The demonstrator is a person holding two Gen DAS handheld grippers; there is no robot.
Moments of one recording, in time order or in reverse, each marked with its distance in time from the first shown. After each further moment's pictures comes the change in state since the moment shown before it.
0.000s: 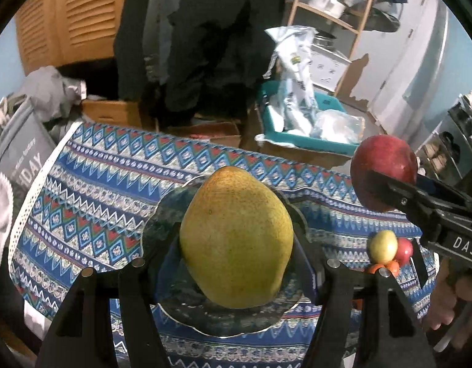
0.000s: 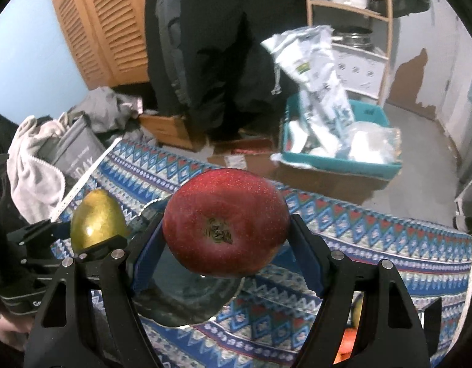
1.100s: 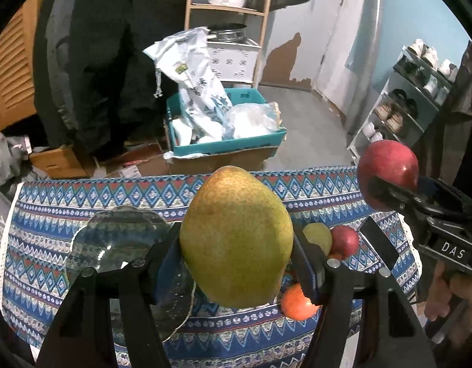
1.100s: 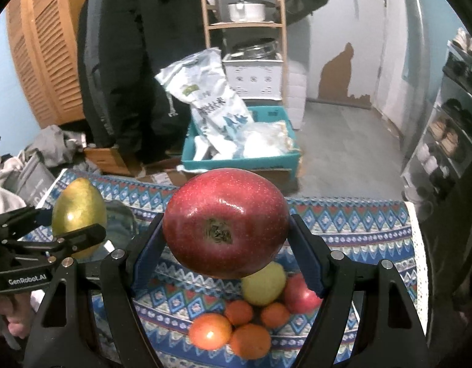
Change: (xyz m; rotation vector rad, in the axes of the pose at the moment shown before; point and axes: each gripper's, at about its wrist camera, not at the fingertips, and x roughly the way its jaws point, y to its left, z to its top) left arm -0.019 -0.166 0.007 0.247 -0.021 -0.137; right arm -0.114 -0.132 -0.054 0.144 -0.128 -0.222
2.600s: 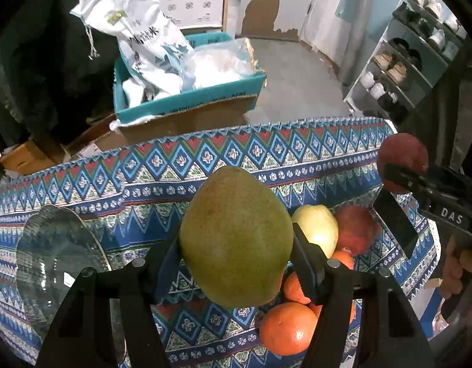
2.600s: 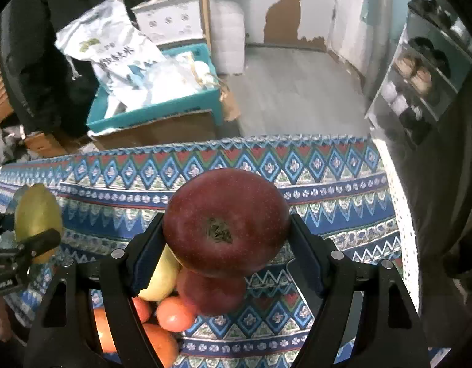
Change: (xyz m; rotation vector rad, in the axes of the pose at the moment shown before) left arm 0.128 -0.073 0.001 0.097 0.212 -0.024; right arm 0.081 -0.133 -0.044 0.142 0.210 -0.183
